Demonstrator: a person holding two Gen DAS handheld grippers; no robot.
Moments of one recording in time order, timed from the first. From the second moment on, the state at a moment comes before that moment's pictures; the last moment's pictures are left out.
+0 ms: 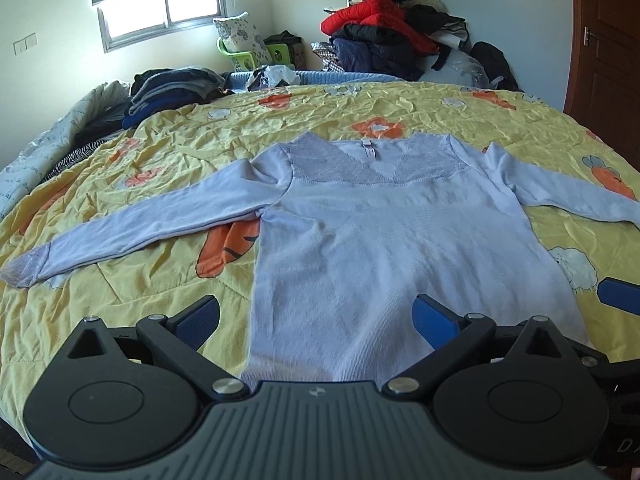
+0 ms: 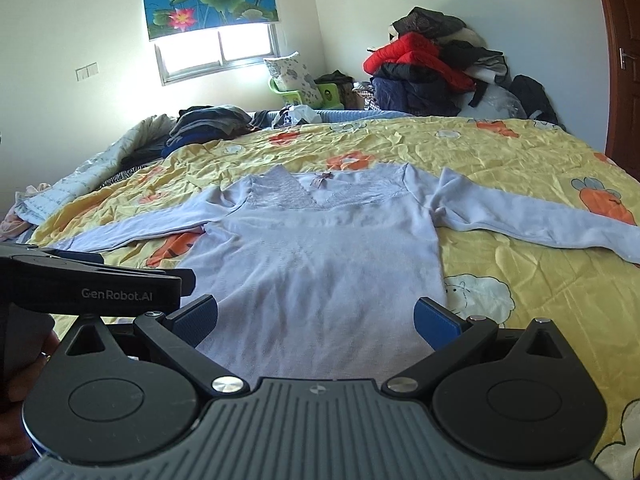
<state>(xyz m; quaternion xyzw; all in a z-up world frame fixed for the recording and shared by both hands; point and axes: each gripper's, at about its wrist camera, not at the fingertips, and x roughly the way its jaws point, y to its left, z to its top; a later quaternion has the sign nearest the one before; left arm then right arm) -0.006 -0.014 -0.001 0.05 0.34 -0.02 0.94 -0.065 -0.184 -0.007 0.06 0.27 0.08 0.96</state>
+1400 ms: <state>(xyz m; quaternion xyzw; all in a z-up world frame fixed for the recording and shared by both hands) 0.043 -0.047 -0.004 0.08 0.35 -0.01 0.93 -0.039 -0.236 -0.013 0.06 0.28 0.01 0.96</state>
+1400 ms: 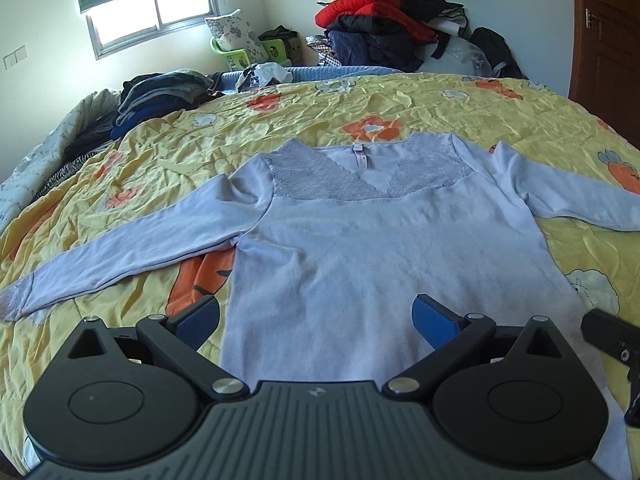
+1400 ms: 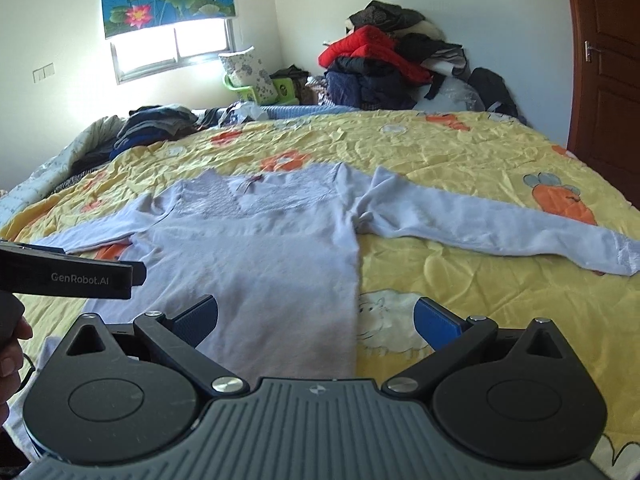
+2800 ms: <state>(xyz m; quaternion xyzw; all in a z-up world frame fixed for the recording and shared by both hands) 0.057 -0.083 -0.013 0.12 0.35 -0.05 0.93 0.002 -0.552 -0.105 0.50 0.10 -0.25 0.83</state>
